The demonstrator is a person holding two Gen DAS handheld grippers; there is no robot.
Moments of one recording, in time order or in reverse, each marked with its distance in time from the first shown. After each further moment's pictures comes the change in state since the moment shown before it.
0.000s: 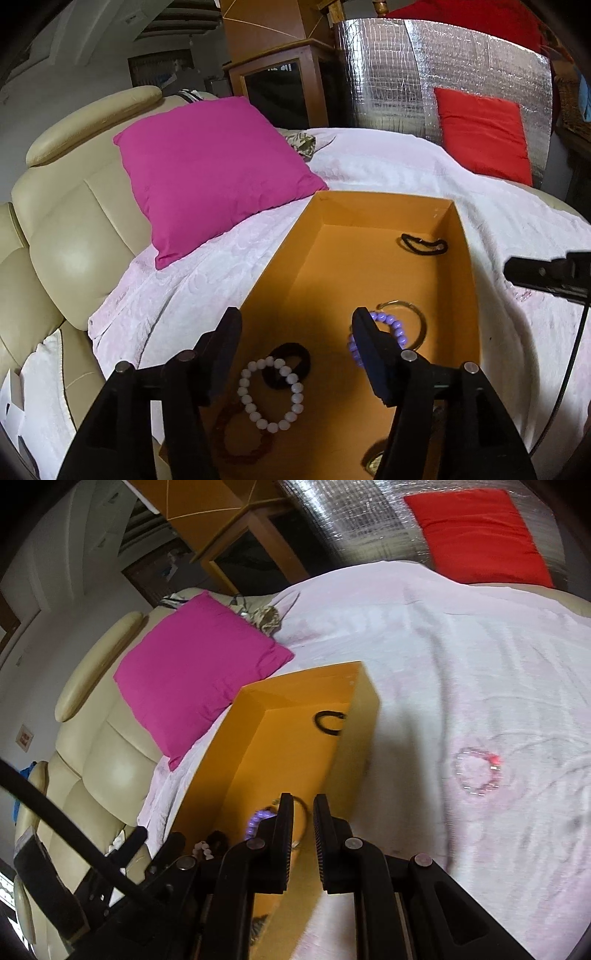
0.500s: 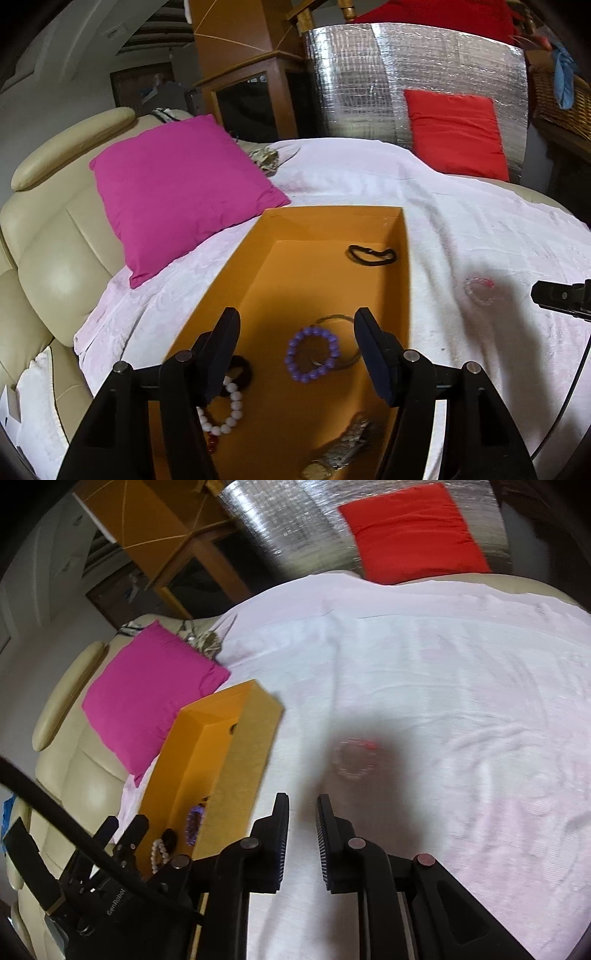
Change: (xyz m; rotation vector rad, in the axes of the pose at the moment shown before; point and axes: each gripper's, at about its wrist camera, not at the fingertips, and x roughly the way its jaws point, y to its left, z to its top) left arm -0.014 -0.055 0.008 0.058 -0.033 -0.048; right arm -0.061 -0.076 -0.012 0.114 -0.044 -0.120
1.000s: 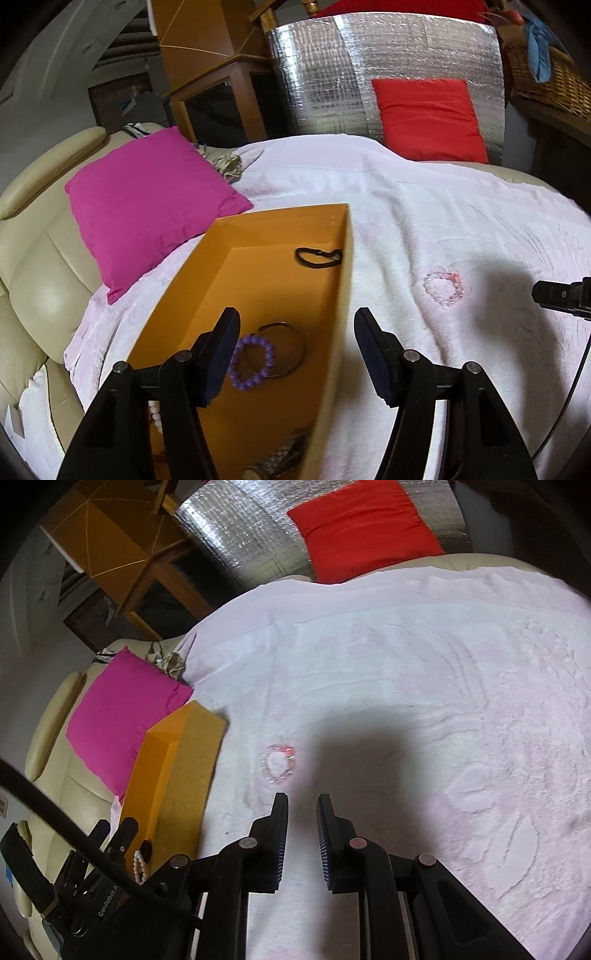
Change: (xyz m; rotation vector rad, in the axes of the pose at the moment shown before) left arm 0.002 -0.060 0.006 0.086 0.010 -0.027; right arm -0.012 -0.067 0.003 0.106 0.000 -0.028
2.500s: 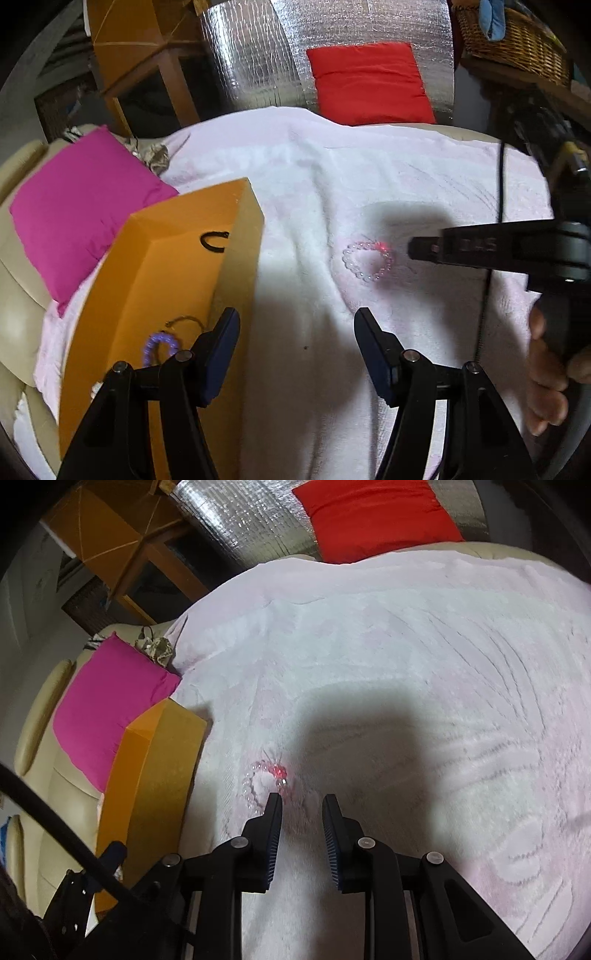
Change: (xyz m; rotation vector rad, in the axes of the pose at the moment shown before) left arm 0.021 -0.062 -0.002 0.104 0.107 -0.173; right arm 0.070 0.010 0.024 -0.068 0.045 -0.026
